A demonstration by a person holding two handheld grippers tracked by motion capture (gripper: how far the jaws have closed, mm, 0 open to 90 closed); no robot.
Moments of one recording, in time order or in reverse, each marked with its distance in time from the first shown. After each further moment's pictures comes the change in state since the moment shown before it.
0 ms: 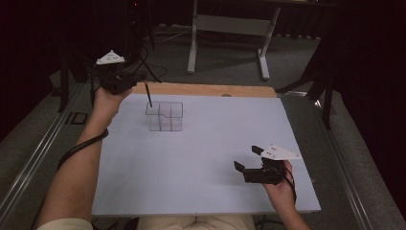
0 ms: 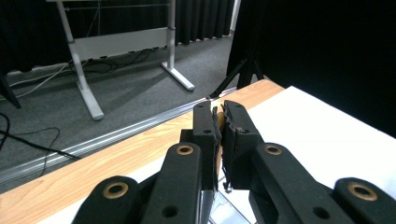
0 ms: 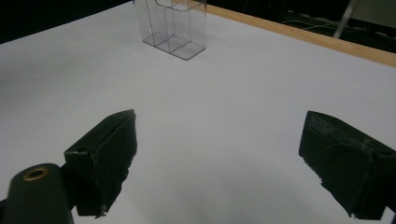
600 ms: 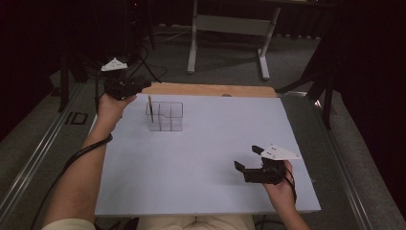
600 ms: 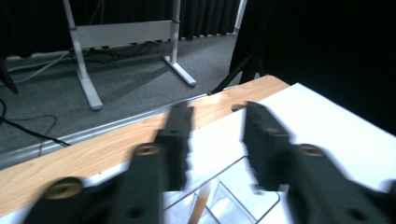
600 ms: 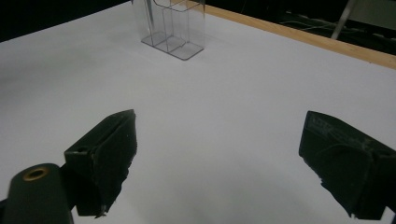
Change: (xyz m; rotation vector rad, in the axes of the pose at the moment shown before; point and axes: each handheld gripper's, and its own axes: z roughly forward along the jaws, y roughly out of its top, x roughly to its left) left arm 0.004 -0.020 0.013 0.008 0.001 -0.064; right arm 0.000 0.000 0.000 -0.001 -0.006 -0.005
